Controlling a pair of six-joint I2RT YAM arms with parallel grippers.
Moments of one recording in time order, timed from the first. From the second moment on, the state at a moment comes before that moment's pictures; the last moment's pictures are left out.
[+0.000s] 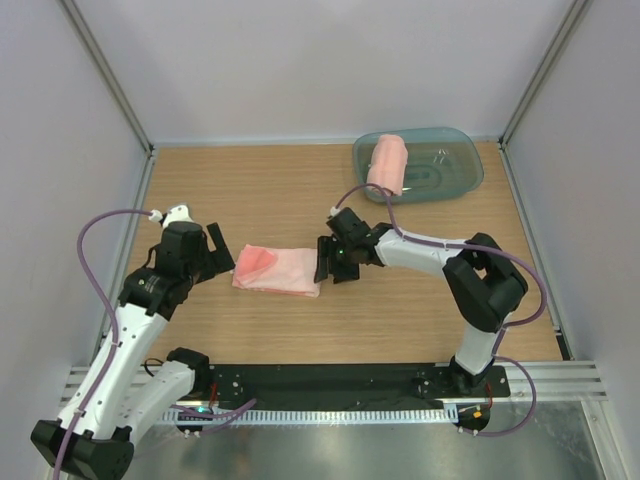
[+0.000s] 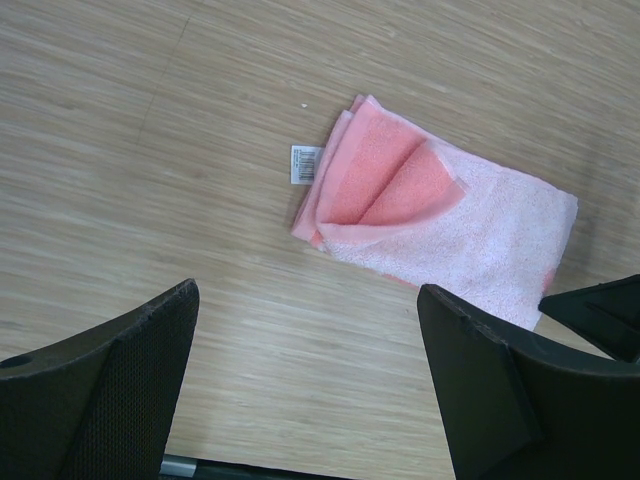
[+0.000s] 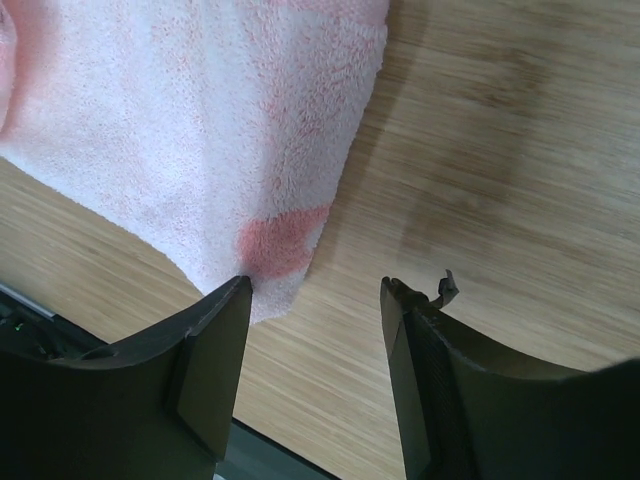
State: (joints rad) left arm -0.31 0.81 0.88 -0.84 -0.29 -0.55; right arm 0.75 1.78 1.11 -0.38 -0.16 0.71
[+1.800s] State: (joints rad) left arm -0.77 1.30 0.86 -0.49 -0.15 -0.62; right arm 0.70 1.21 0.87 -0.54 -0.03 0.59
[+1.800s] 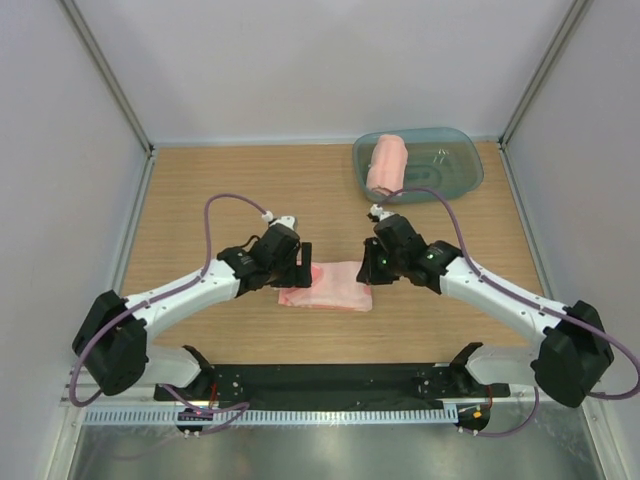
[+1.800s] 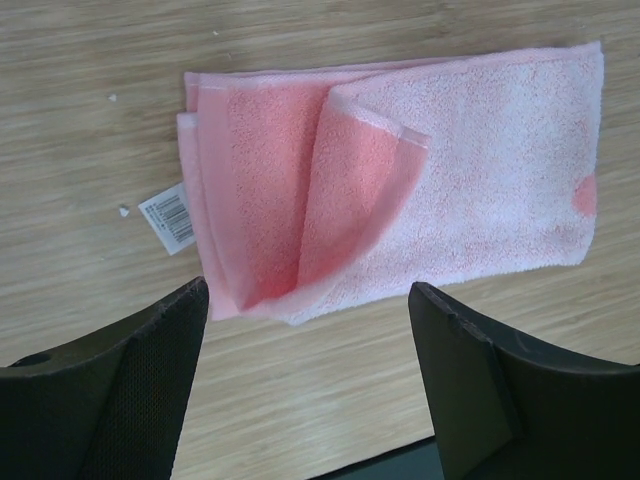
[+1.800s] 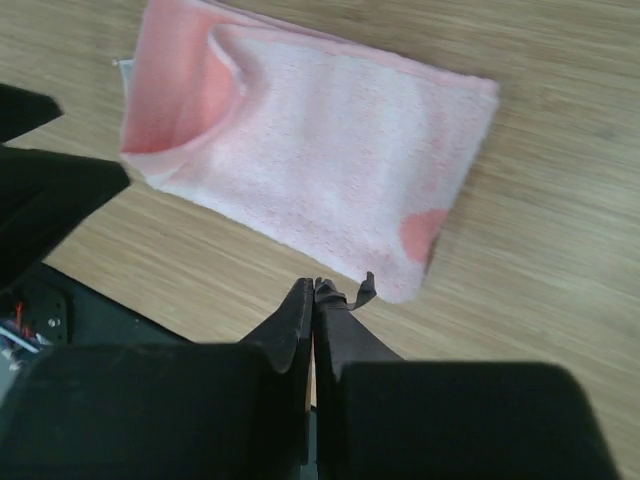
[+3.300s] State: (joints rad) left arm -0.77 1.59 0.94 -0.53 -0.52 -0.59; right arm 0.63 1.43 0.60 -0.17 -0.28 0.67
